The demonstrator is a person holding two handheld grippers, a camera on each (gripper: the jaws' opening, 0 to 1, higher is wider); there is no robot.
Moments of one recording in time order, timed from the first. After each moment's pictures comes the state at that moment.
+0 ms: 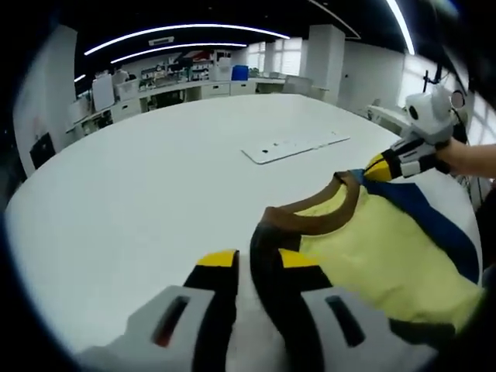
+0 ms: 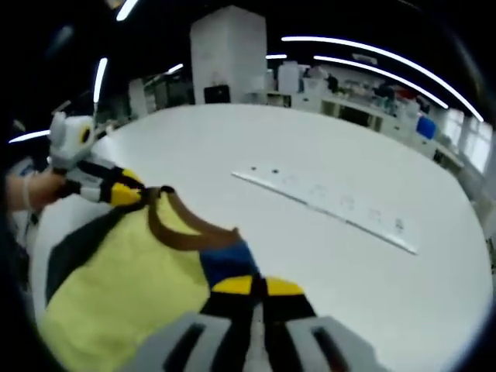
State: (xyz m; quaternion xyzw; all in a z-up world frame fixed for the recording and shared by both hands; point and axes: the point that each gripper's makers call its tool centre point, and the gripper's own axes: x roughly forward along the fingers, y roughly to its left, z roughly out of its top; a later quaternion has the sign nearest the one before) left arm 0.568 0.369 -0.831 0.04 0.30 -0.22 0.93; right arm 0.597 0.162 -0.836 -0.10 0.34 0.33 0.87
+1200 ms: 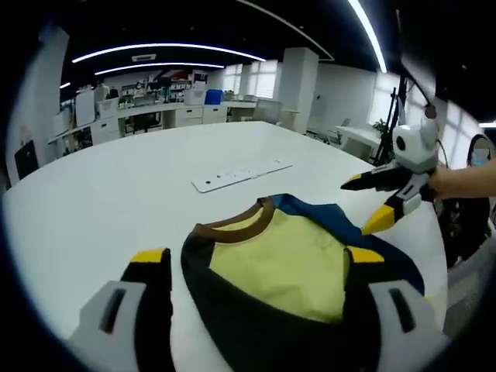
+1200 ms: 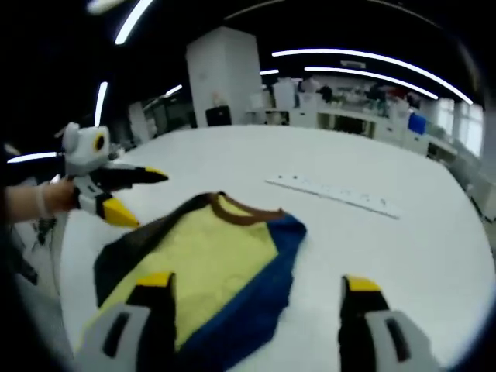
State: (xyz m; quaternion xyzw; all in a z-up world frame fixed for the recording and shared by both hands) left arm 0.490 0.322 -0.767 0.01 0.24 -0.30 0.92; right arm 0.483 0.142 -0.792 -0.06 0.31 0.34 0.89
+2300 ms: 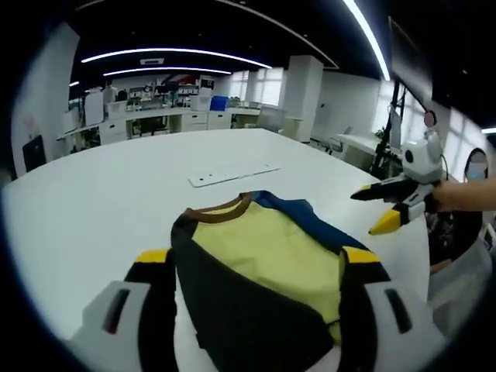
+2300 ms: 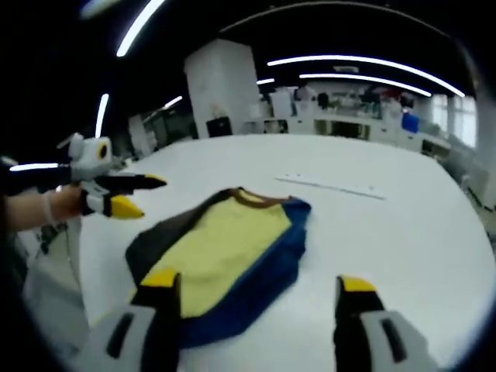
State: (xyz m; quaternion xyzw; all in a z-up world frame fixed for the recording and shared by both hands) left arm 0.409 0.318 -0.740 -0.01 0.23 -0.28 0.93; right arm 0.400 0.118 -0.773 -0.03 0.30 0.34 0.89
